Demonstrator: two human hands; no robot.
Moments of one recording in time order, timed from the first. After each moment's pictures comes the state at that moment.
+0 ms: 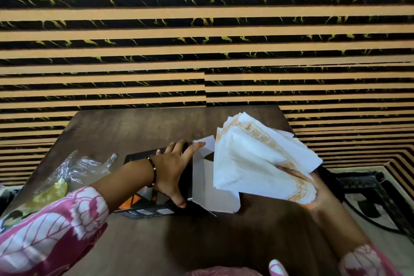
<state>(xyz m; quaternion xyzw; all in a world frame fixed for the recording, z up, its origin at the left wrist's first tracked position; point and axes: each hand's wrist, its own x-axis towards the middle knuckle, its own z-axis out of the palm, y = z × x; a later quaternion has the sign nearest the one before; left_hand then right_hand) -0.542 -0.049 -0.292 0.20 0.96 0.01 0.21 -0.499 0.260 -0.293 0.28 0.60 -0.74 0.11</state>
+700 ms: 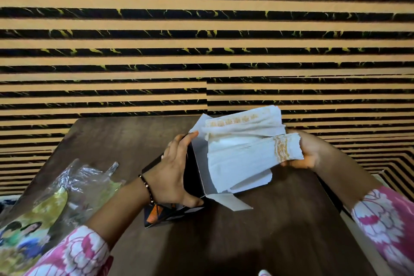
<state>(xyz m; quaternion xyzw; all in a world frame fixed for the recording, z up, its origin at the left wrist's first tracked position) -0.524 -0.061 -0.289 0.22 0.94 0.27 0.01 -0.573 0.238 -0.235 0.14 0.69 -0.68 0.23</state>
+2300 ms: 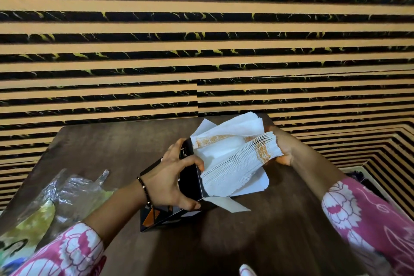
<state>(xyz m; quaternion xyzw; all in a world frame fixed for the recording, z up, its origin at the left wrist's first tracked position) -0.539 -0.064 -0.295 0.27 0.92 0.26 0.08 -0.583 0.217 -0.250 0.12 0.75 -0.63 0.16</state>
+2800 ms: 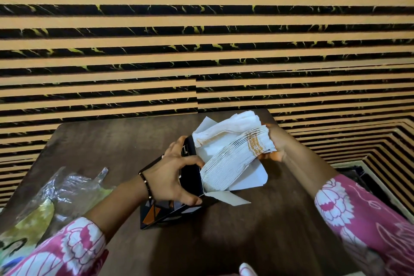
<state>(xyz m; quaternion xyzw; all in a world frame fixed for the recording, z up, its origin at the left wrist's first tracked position) -0.546 -0.059 -0.294 0.27 0.92 0.25 0.11 -0.596 0.212 -0.266 0.17 0.73 -0.65 0.13</state>
